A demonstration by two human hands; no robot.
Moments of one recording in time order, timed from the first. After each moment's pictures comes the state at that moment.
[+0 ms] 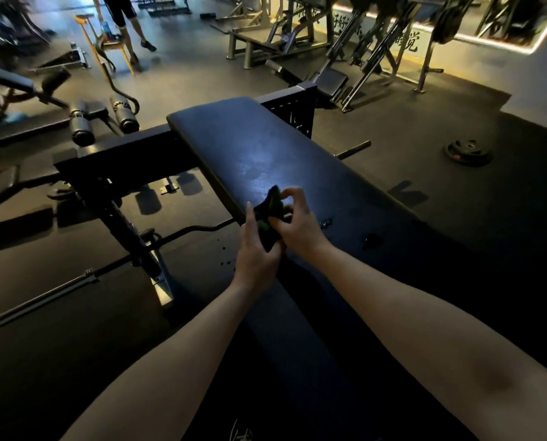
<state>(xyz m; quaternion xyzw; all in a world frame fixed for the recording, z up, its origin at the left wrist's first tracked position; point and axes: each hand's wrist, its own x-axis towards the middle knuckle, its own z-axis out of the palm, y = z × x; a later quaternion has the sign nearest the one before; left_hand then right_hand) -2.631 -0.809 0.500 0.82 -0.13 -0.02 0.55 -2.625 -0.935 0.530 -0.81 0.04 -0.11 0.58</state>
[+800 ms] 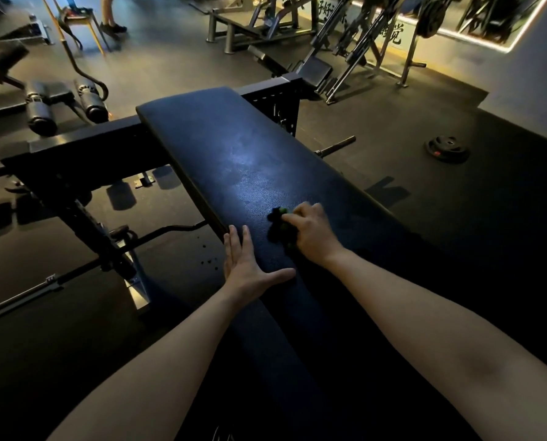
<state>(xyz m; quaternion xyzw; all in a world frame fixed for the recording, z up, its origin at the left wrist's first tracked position) -2.584 -0.832 0.453 0.91 -0.12 -0.14 0.36 -2.582 -1.019 0.483 -0.97 0.02 -0.10 0.20</state>
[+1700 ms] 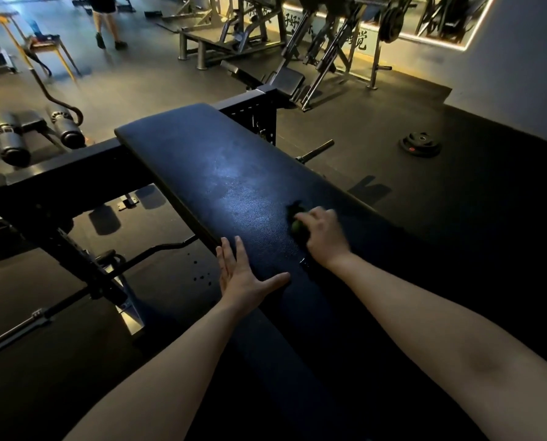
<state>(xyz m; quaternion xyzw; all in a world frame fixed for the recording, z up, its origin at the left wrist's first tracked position) -2.587 -0.832 0.456 0.91 -0.13 -0.13 0.37 -2.601 -1.039 0.485 -0.97 0.11 -0.14 0.17</state>
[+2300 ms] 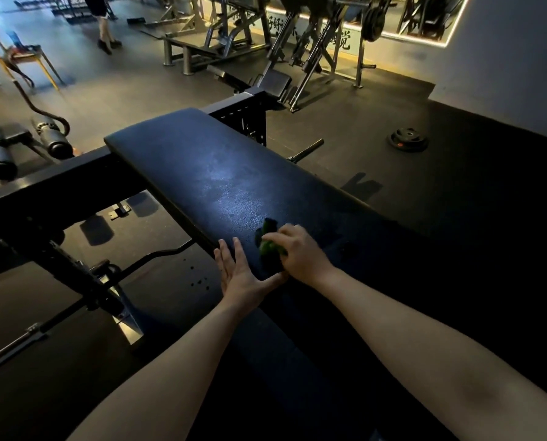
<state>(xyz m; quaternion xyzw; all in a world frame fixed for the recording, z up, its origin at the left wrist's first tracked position) -2.584 -0.830 0.454 0.91 -0.15 -0.14 0.37 -2.618 -0.985 0.486 -0.96 0.04 -0.13 0.25</state>
